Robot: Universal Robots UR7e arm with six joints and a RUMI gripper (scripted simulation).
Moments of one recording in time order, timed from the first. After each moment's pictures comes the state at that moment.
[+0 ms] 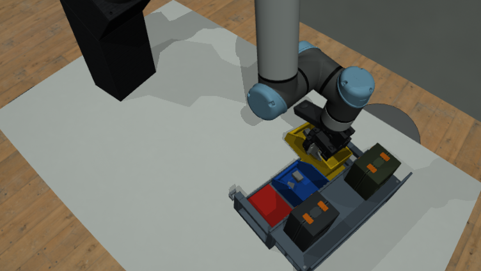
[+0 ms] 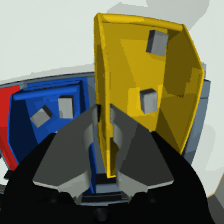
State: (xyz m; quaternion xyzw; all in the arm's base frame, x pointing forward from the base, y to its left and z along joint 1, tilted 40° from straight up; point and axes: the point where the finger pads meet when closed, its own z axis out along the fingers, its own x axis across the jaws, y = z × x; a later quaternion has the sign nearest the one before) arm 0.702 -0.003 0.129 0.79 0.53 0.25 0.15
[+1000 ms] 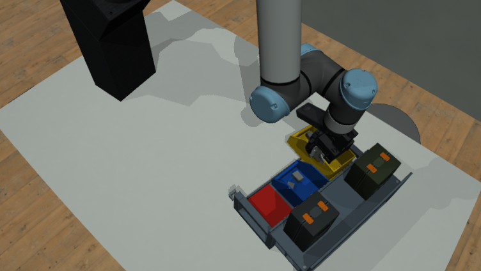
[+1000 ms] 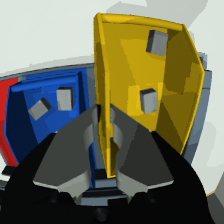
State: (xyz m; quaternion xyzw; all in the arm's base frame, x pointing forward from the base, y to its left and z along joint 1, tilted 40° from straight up) arm 0.711 -0.007 0.136 0.79 0.53 0.26 0.16
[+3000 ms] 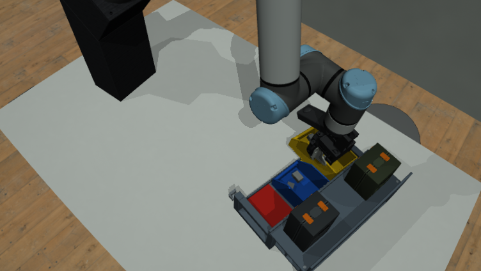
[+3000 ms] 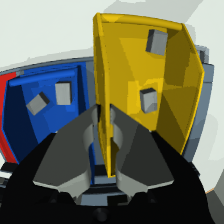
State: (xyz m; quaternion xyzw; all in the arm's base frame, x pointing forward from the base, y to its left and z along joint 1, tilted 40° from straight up) arm 0.717 -0.009 0.139 0.79 0.53 0.26 0.17
